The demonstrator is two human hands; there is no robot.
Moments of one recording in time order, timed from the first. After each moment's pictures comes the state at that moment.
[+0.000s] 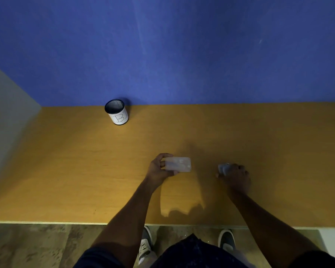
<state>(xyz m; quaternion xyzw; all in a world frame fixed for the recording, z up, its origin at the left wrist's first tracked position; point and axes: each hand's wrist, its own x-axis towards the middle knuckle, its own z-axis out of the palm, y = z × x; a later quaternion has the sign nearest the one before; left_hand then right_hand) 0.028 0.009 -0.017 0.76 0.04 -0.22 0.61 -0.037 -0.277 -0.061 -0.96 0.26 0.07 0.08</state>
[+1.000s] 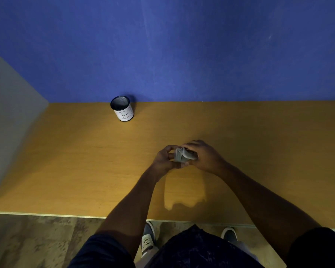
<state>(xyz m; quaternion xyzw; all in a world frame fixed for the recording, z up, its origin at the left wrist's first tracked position) 0.041 0.000 0.015 0.70 0.03 -0.28 0.66 0.032 -0.196 0.033 -0.93 -0.16 0.07 0.31</state>
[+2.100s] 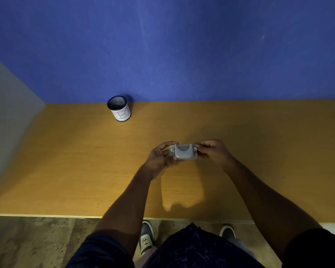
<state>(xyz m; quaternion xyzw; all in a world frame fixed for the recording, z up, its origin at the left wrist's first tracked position) 0.044 0.008 0.014 0.56 0.03 -0.31 0.77 0.030 -0.227 0.025 -0.71 0.13 0.15 0.68</state>
